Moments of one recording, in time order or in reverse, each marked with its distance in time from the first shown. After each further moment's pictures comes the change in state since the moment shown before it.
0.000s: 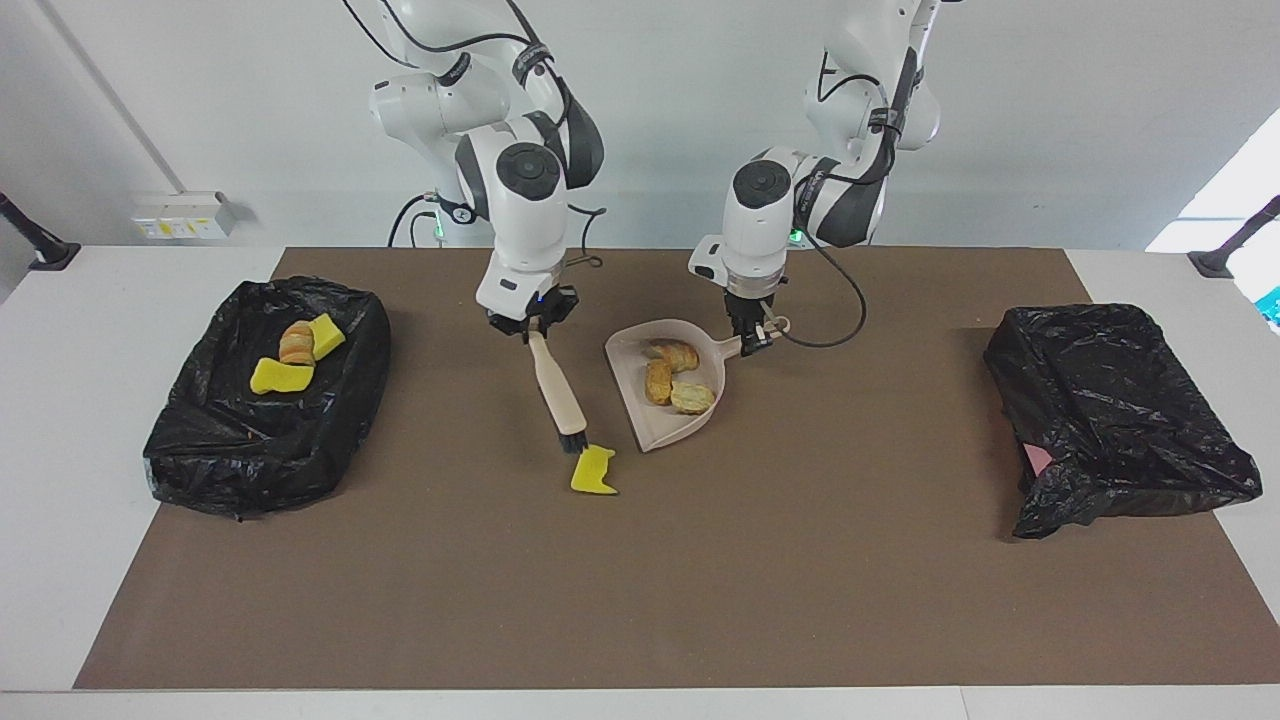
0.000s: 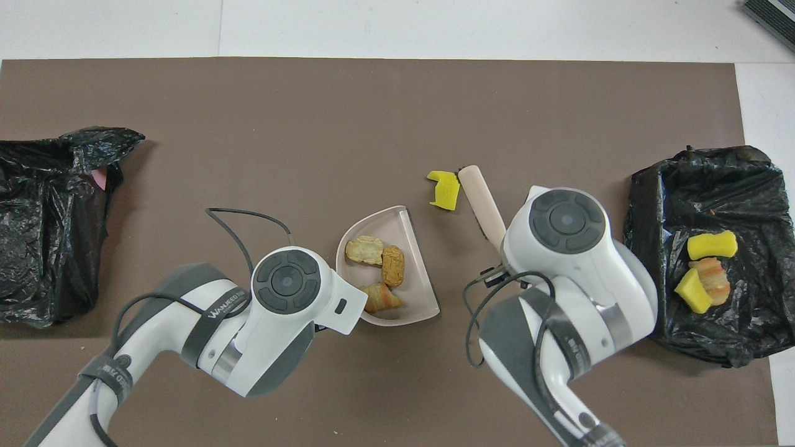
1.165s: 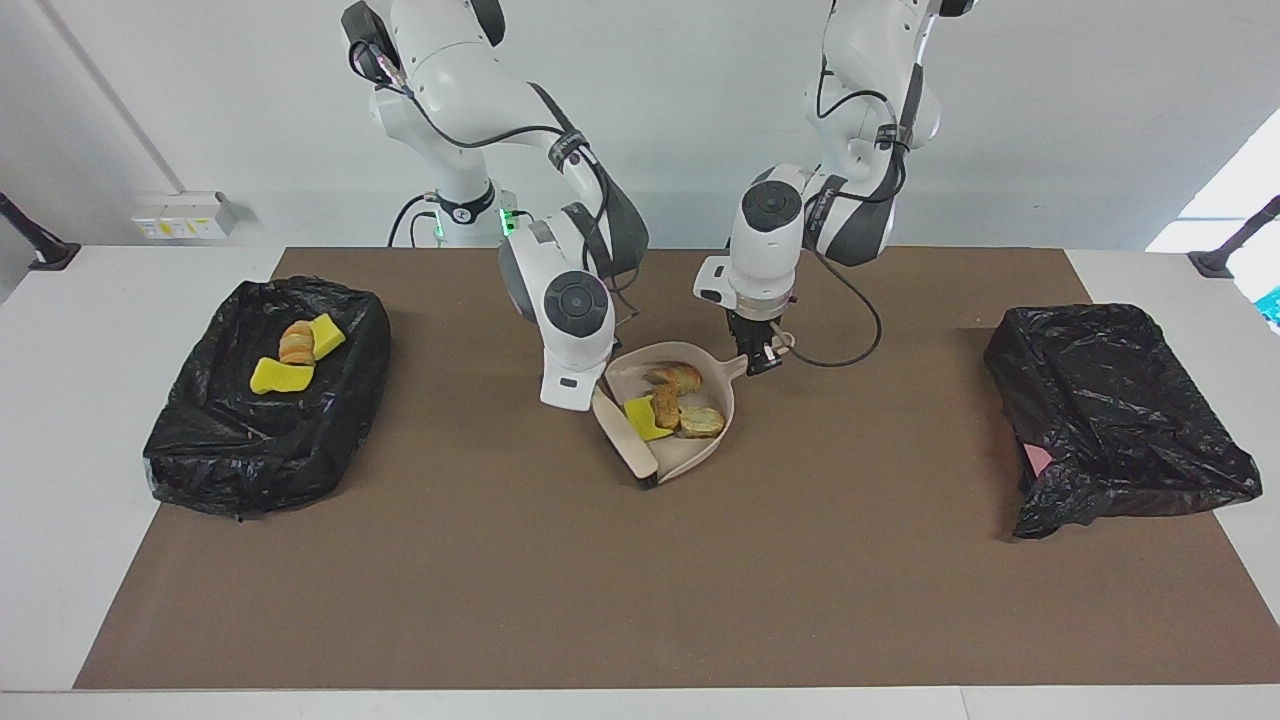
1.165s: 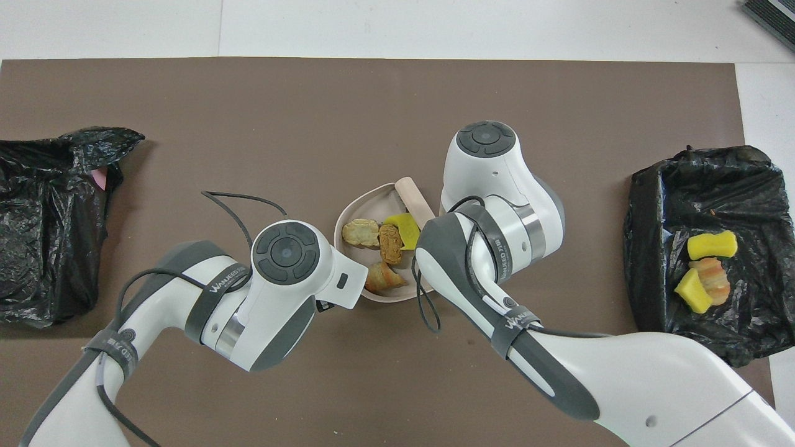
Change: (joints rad) left arm 0.015 0.052 -0.014 0.058 0.001 0.004 -0.059; right arm 0.104 0.343 0.009 0.327 0.248 -0.222 -0.050
